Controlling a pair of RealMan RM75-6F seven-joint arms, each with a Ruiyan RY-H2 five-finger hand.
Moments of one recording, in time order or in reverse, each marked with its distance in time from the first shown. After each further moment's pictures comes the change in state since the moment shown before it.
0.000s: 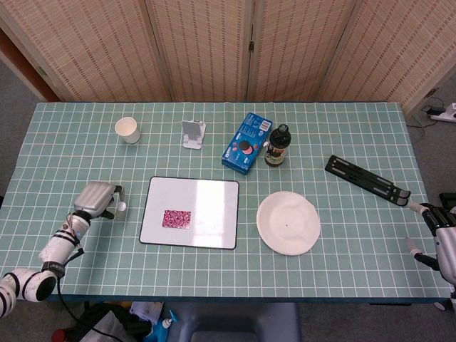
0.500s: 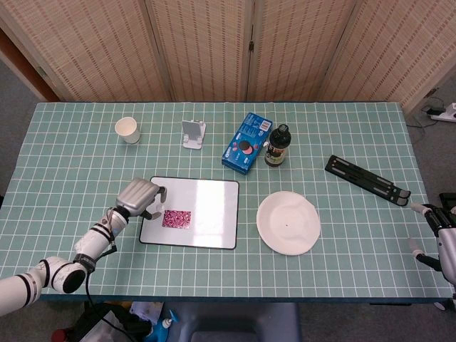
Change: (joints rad) left arm -0.142 -0.036 -0.032 -0.150 -0.053 -0.055 0.166; right arm -0.005 -0.001 -0.002 0.011 0.007 0.002 0.011
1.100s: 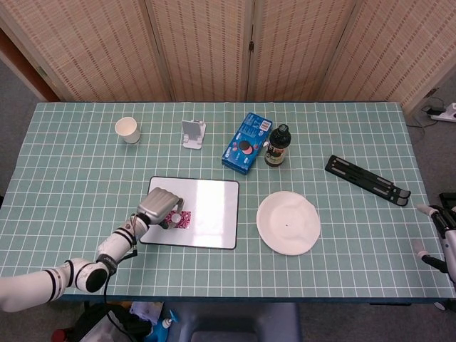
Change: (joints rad) left arm -0.097 -0.101 0.049 0.014 -0.189 -0.036 0.164; right arm -0.011 -0.004 -0.001 0.031 0.006 0.009 0.034
